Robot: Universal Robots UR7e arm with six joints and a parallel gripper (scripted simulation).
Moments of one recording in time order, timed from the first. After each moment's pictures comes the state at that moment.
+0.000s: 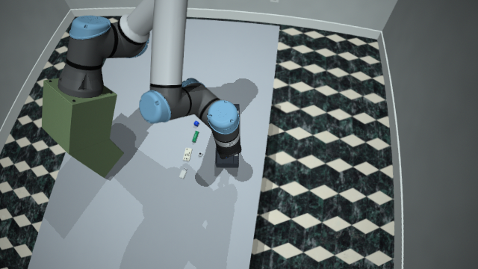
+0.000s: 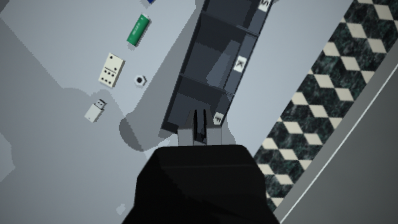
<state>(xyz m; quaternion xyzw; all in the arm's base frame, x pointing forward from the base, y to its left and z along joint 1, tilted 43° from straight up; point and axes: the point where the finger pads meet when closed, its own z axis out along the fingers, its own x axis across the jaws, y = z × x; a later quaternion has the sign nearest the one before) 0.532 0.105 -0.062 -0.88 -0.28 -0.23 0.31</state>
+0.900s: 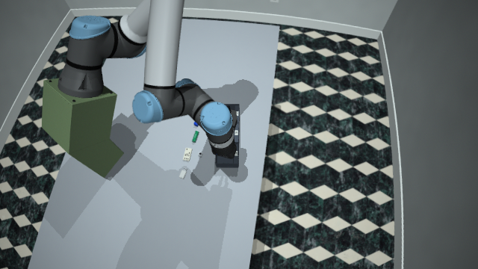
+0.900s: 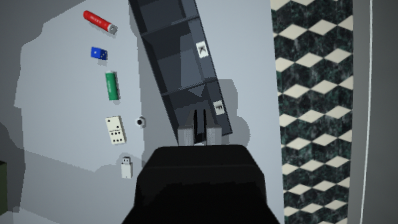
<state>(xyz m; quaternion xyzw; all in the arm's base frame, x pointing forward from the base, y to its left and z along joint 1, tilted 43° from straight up) 0.533 0.105 -0.062 -0.92 0.02 -0.12 0.38</state>
